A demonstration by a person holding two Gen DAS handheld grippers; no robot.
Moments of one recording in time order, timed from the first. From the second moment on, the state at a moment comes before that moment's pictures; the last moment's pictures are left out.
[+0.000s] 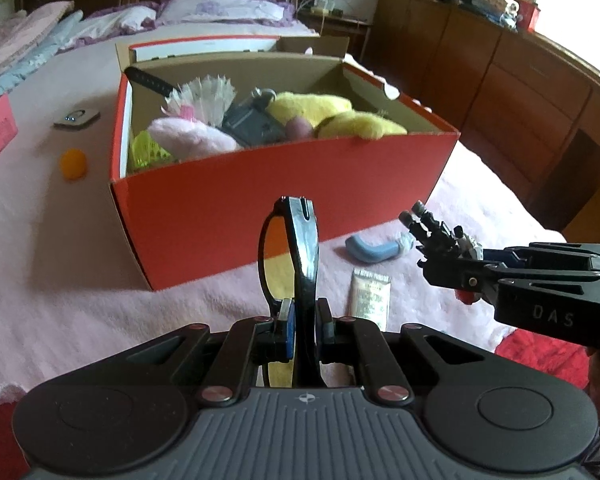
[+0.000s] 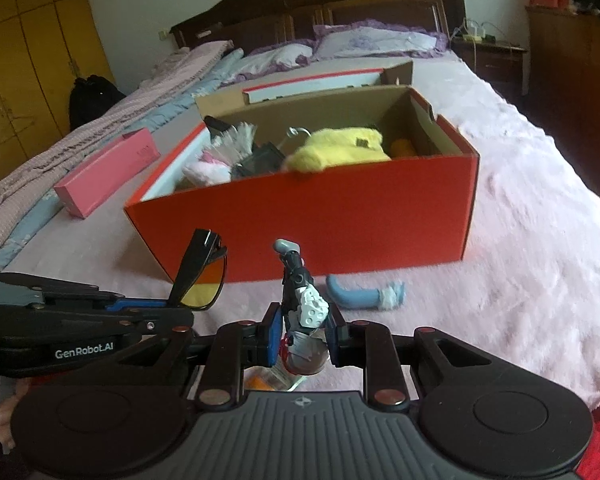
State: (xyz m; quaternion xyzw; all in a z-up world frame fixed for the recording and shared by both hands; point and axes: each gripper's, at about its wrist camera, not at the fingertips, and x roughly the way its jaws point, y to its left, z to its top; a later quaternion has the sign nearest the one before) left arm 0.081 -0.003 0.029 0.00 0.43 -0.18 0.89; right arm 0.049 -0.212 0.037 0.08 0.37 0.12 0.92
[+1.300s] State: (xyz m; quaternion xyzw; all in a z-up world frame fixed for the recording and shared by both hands) left arm 0.159 -0.003 0.127 0.02 0.30 -0.17 0.94; right arm 0.143 -0.195 0.131 0.07 0.29 0.15 0.94
